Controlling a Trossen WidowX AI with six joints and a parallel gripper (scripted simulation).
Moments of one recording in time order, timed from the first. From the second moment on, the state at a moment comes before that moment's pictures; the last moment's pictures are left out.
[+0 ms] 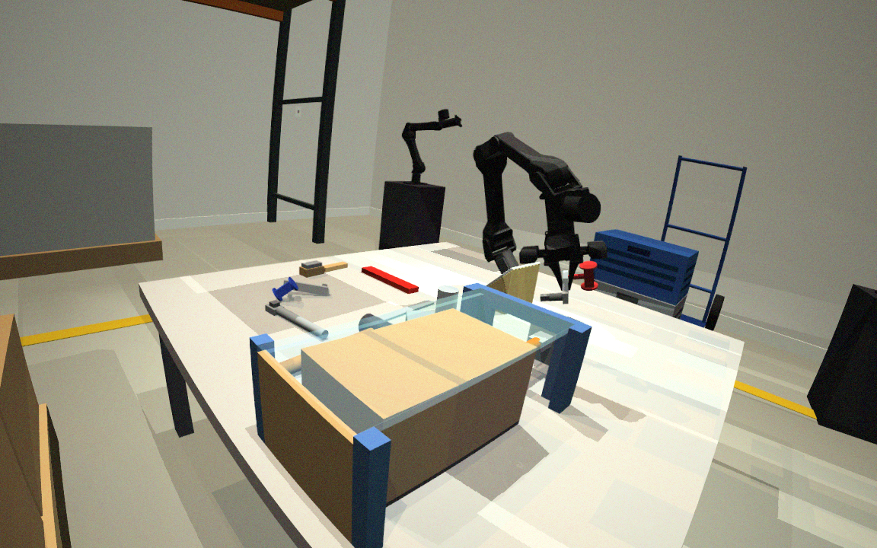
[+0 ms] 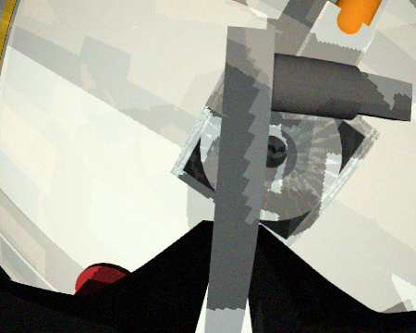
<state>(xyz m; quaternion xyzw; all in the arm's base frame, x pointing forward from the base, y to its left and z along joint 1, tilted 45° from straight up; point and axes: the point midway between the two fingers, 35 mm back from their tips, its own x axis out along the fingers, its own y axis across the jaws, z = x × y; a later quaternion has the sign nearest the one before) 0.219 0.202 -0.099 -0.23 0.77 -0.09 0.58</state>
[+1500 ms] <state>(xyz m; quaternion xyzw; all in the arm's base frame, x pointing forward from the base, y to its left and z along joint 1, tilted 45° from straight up) 0.219 0.200 -0.101 0.07 0.80 0.13 0.58</state>
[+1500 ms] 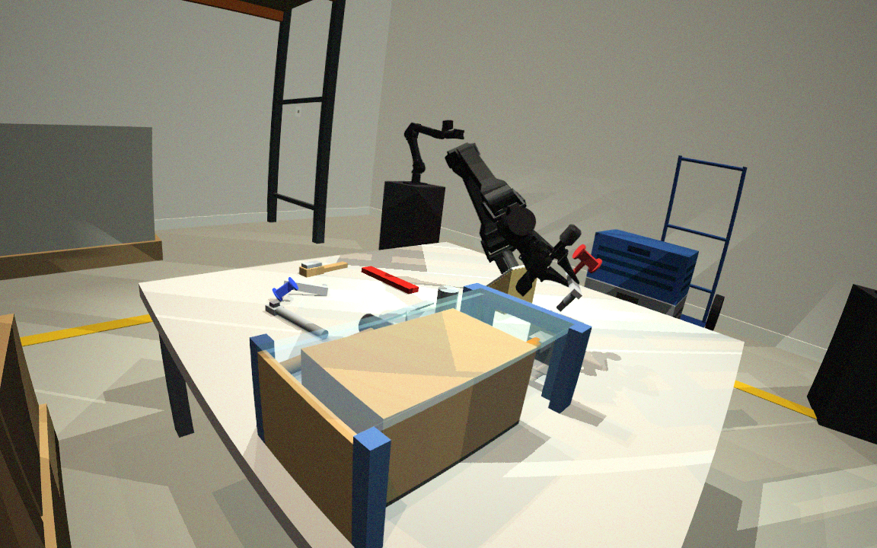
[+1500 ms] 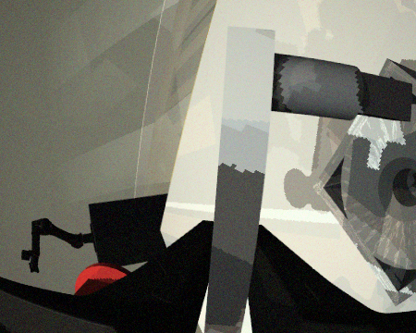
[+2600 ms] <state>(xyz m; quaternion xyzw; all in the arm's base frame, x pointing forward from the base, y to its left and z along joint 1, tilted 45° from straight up) 0.222 0.201 -0.097 0.26 0.75 0.27 0.54</state>
